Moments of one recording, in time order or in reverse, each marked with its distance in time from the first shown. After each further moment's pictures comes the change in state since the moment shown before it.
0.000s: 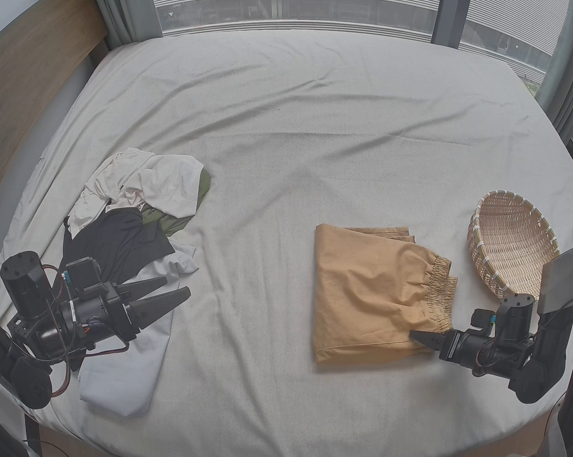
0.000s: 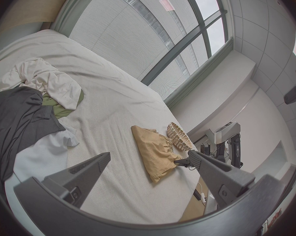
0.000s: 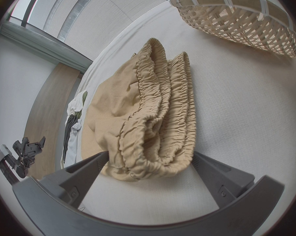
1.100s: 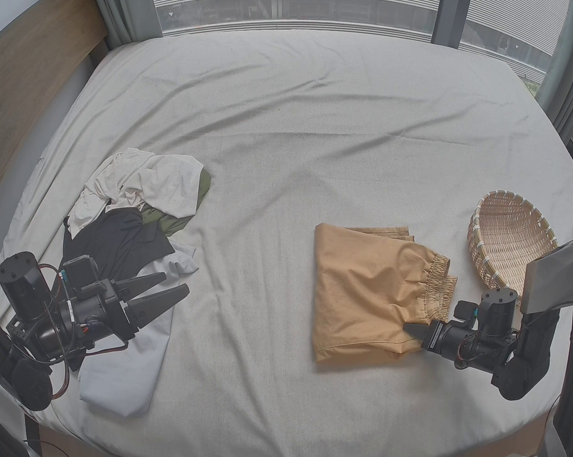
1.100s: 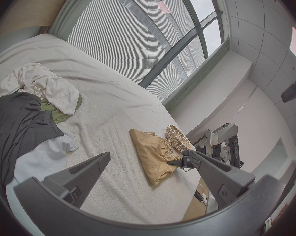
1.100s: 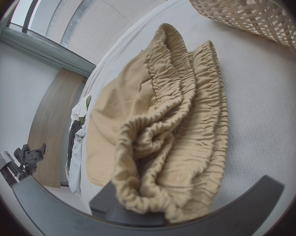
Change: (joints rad) left arm -0.002 0.007 0.011 -0.060 -0.001 -0.003; right arm 0.086 0.022 -0.111 -0.001 -0.028 0.082
